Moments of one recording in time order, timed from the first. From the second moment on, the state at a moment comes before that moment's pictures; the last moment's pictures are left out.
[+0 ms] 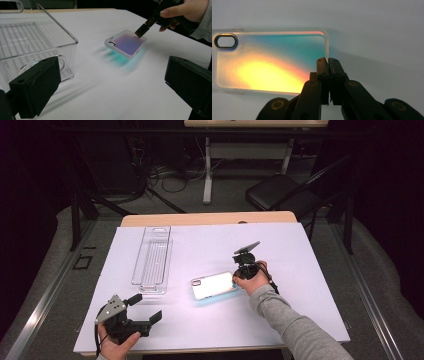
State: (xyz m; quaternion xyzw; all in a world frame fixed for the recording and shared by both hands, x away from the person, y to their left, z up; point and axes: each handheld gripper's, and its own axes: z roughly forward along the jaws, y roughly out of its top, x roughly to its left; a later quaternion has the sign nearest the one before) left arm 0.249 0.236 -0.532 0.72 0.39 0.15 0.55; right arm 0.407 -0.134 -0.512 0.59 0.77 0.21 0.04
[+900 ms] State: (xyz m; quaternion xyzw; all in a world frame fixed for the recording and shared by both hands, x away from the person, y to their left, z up) left arm 0.264 0.203 -0.526 0.73 0.41 0.11 0.54; right arm 0.397 -0.143 -0.489 0.58 0.78 0.24 0.05
